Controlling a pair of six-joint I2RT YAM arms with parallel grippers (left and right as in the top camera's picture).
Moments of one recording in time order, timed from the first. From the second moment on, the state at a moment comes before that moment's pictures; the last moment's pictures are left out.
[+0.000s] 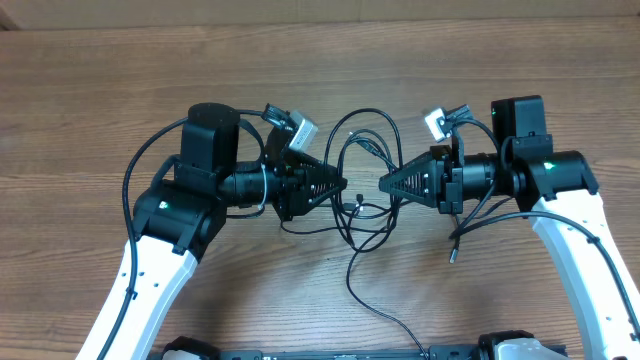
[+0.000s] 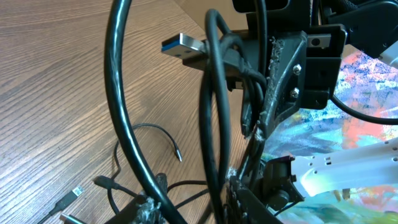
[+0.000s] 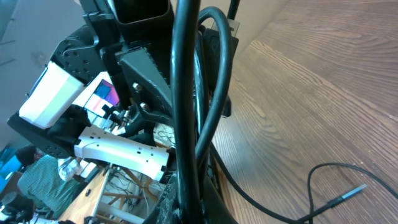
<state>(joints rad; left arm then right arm) -0.33 1.21 1.11 -0.55 0.93 -0.12 0.11 1.34 1.15 -0.89 -1.42 -0.26</state>
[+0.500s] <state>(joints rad) -0.33 1.23 1.11 -0.54 0.92 -0.13 0.19 1.34 1.15 -0.92 -1.39 -0.26</state>
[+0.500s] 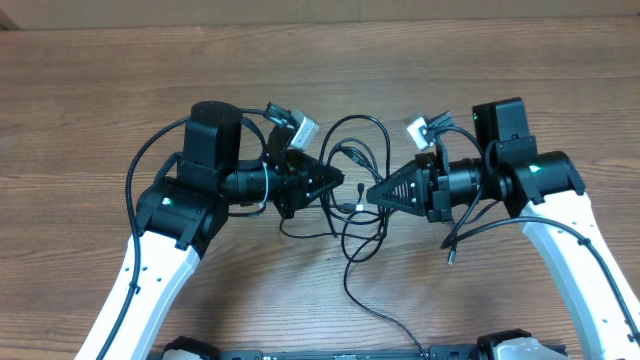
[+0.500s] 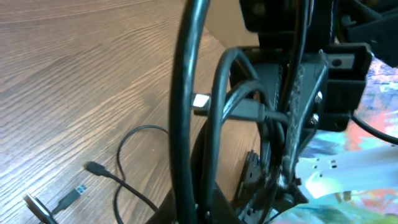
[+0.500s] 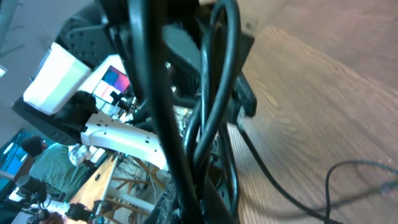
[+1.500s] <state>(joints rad) -0.35 1.21 1.18 -0.66 0.44 -0.31 0.16 1.34 1.16 -1.16 -1.10 -0.39</state>
